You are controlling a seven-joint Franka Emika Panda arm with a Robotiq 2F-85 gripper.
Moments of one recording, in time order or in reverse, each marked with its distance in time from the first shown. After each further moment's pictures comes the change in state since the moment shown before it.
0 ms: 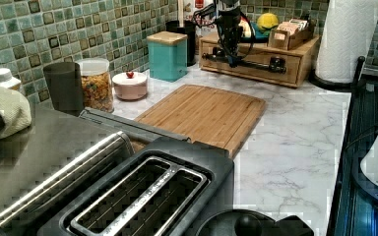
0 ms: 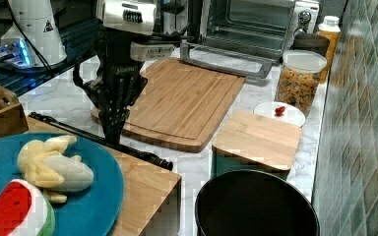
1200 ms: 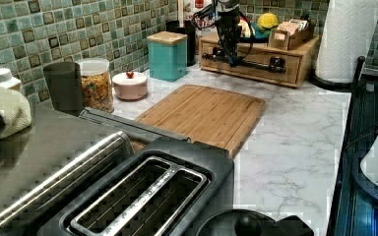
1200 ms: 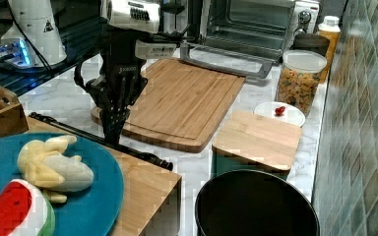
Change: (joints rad) arm 0.039 -0.001 -0.033 -0.010 -0.022 0.014 0.000
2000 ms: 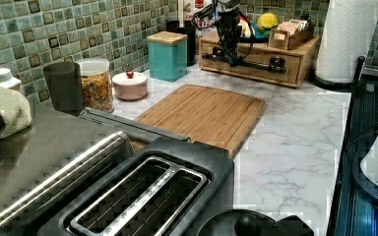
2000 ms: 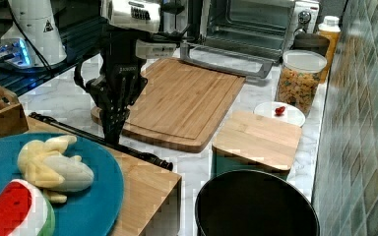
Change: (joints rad) arm 0.017 0.000 -0.016 -0.004 -0.002 0.007 0.000
